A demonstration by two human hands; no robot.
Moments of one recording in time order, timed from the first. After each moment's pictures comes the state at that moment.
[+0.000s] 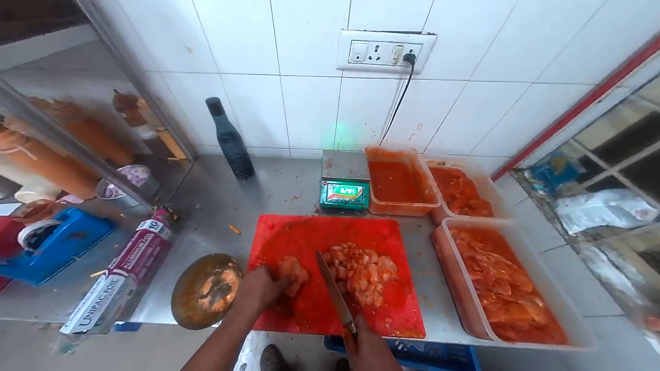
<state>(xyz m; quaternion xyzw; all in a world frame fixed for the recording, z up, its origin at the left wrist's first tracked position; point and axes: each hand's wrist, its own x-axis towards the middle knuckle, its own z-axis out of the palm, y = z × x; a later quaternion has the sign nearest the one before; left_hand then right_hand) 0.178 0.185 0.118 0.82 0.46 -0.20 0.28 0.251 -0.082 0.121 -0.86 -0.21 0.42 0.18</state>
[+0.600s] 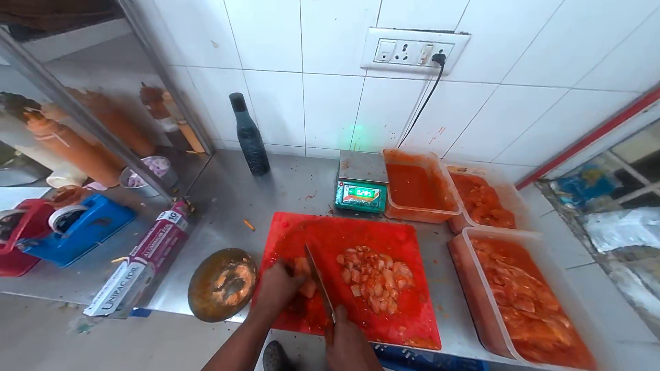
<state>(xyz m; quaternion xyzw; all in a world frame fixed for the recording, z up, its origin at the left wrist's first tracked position) 0.182 0.179 0.101 0.79 0.48 -0.10 0.36 0.228 -0.015 0.128 -0.86 -0.24 0.43 0.11</state>
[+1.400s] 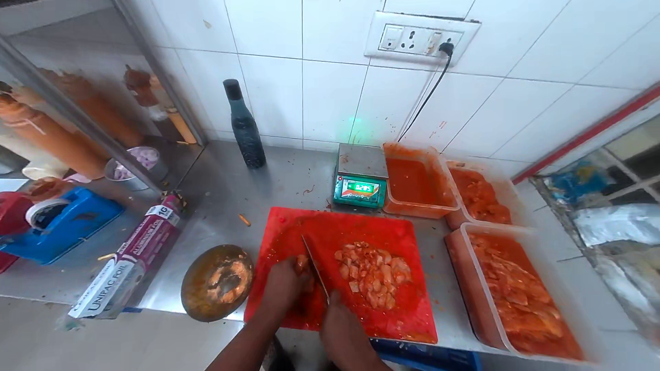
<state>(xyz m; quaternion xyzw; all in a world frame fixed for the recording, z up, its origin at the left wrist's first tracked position) 0.195 0.167 0.103 0.82 0.43 -0.14 0.35 0.232 0.009 0.123 -0.88 -0.24 0.41 0.06</state>
